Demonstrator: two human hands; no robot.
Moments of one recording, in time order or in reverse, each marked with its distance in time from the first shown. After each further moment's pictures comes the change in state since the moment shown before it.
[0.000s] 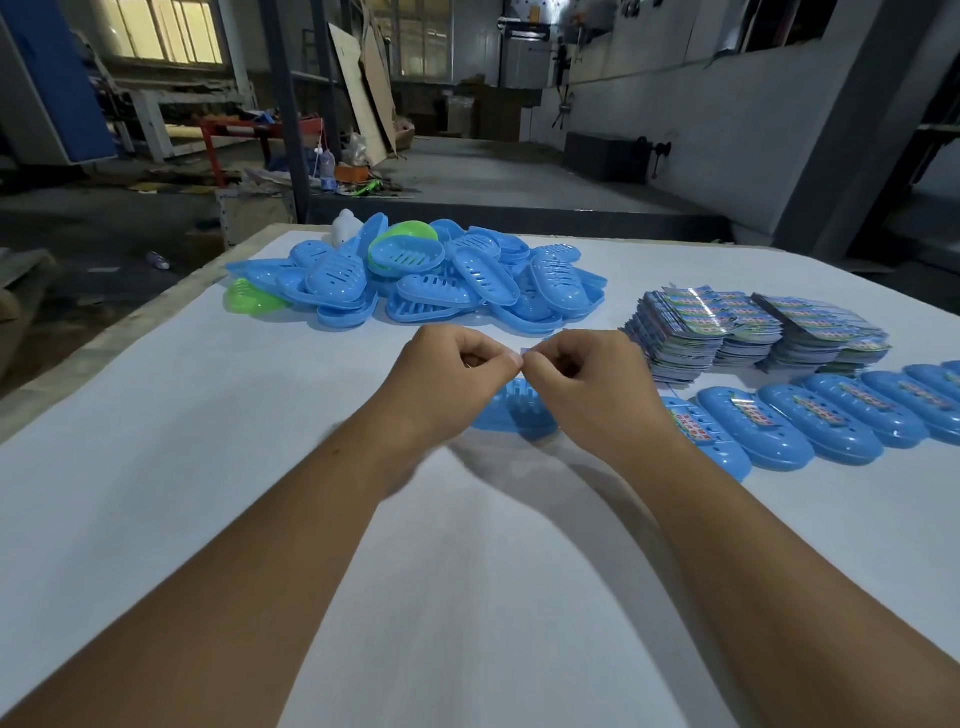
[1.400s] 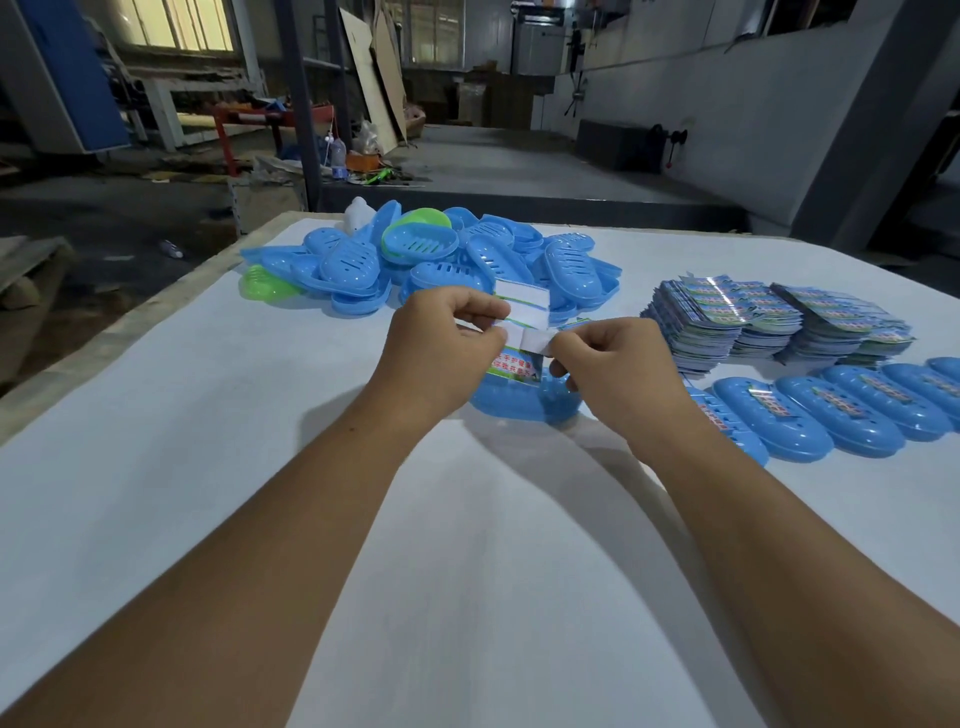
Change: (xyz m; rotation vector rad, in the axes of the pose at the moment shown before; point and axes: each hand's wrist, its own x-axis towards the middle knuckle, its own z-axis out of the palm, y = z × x) left_hand 0.003 0.007 -0.010 0.071 0.205 0.070; right_hand 0.007 0.001 0.001 0.157 -0.002 0.225
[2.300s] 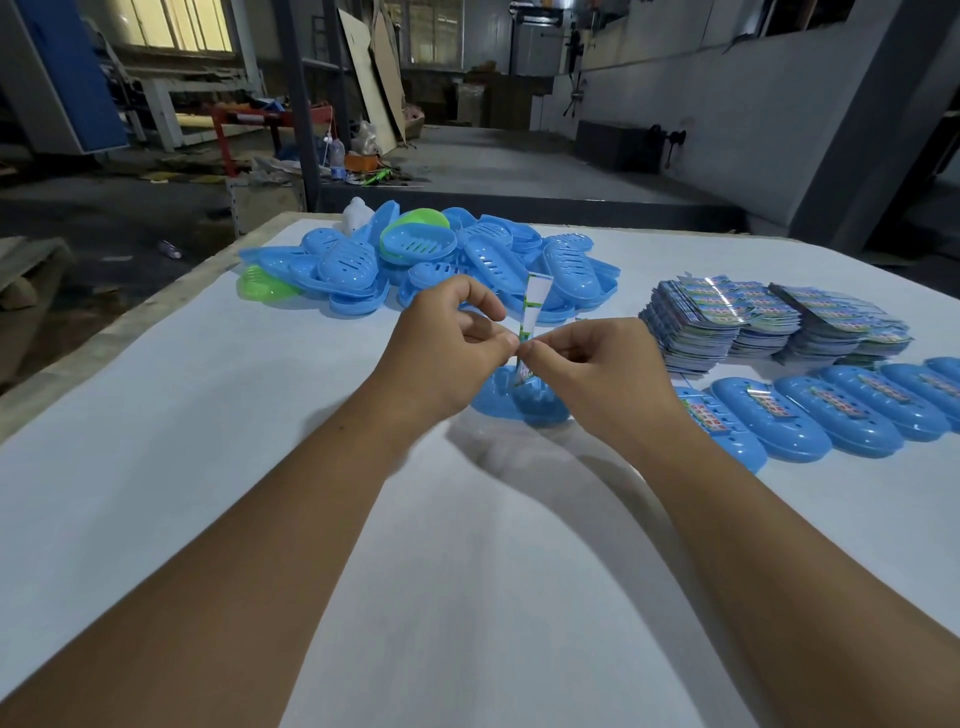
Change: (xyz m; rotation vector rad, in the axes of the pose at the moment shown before) left_hand -0.002 -0.003 -0.002 -0.109 -0.147 0.005; right_hand -0.010 -0.005 0.003 0.010 -0.046 -0.143
